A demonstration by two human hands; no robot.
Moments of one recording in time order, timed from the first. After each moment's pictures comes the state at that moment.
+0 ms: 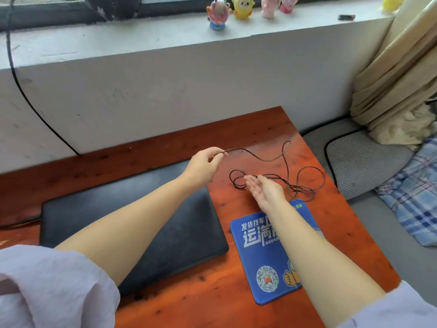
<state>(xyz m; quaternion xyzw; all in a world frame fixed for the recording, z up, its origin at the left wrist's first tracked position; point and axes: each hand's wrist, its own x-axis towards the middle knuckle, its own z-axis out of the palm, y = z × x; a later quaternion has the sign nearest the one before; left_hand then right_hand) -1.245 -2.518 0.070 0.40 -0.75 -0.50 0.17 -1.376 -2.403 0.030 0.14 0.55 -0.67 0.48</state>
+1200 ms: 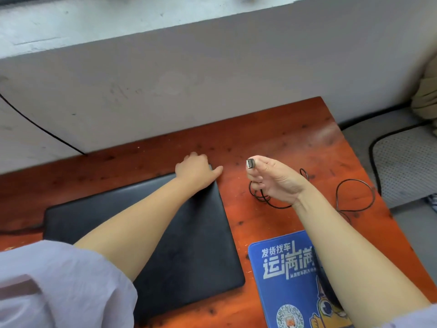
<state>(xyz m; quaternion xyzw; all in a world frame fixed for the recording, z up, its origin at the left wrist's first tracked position) -1.240 -2.588 0.007 0.54 -0.82 -0.16 -0.10 -1.408 -2.472 0.031 -0.25 0.38 -0.50 0.74</state>
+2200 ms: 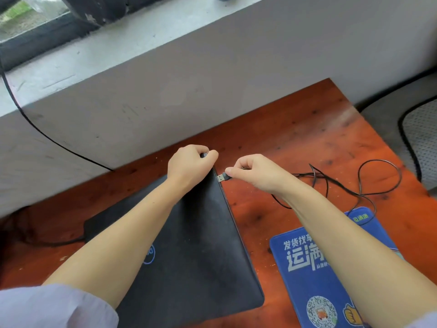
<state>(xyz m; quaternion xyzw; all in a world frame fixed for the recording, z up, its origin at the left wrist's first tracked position) -1.214 -2.585 0.079 0.52 -0.82 -0.21 0.06 -1.358 -2.481 0.067 -0.46 0.65 -0.36 0.49</state>
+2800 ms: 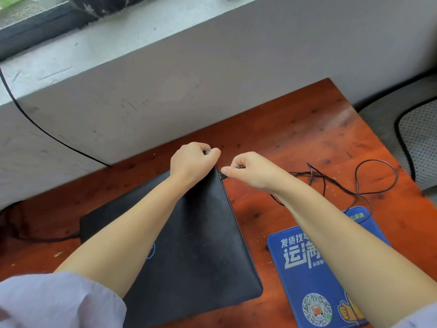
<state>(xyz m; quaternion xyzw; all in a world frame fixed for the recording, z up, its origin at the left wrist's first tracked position) -1.220 -2.589 0.064 0.53 -0.82 -0.20 0.06 -1.352 -2.489 0.065 -0.48 0.69 -0.29 0.46</state>
